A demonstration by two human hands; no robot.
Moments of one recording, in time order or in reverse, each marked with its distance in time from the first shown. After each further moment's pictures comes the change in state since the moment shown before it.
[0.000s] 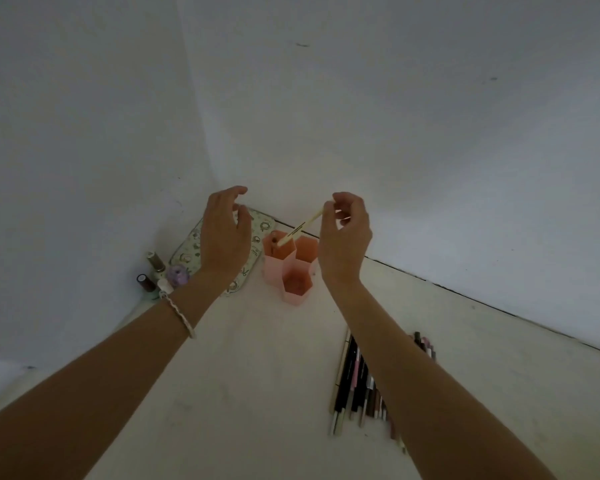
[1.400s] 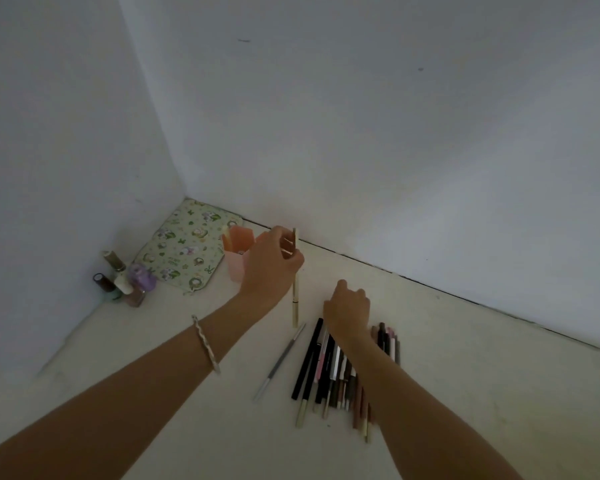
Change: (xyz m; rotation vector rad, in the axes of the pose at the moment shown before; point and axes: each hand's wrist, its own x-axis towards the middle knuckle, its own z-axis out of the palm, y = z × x) left_hand -0.073 0.088 0.067 -0.110 -0.345 -0.179; right_hand -0.031 0.132 -0.099 -1.116 -0.573 0.177
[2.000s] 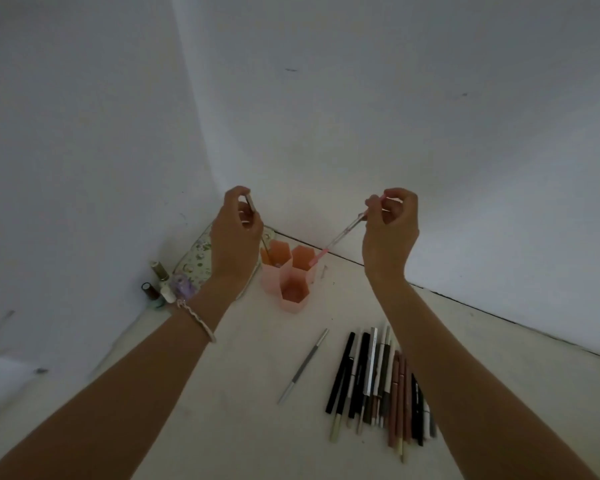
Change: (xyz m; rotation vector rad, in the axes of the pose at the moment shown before) left_hand 0.046 -0.030 -0.091 -0.061 0.380 0.142; right_hand 0.017 -0.087 -0.135 1.274 0.667 -0.142
